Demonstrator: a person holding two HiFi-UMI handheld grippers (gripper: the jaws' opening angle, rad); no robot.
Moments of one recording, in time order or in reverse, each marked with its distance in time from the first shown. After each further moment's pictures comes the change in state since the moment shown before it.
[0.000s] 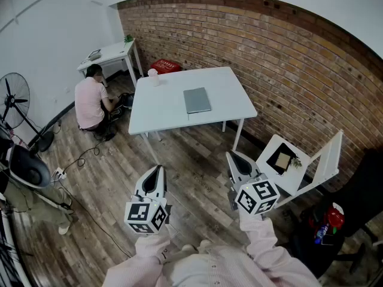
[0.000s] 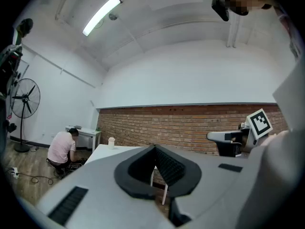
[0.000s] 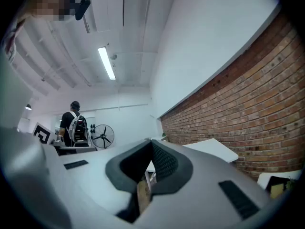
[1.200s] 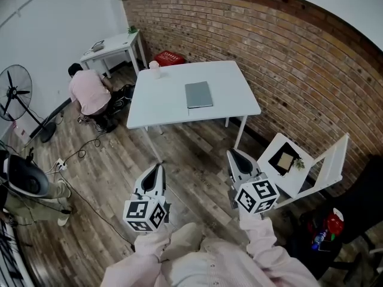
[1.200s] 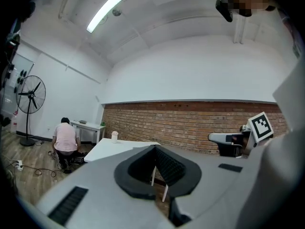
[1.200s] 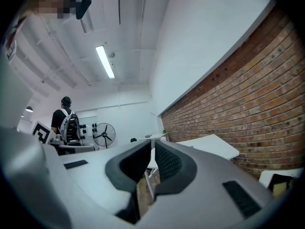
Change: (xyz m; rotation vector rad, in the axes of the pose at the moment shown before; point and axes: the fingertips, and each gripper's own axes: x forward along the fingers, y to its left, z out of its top) left arm 0.024 -0.004 -0.028 -0.031 0.036 0.060; right arm 0.012 -0.039 -0.025 0.018 0.024 0.021
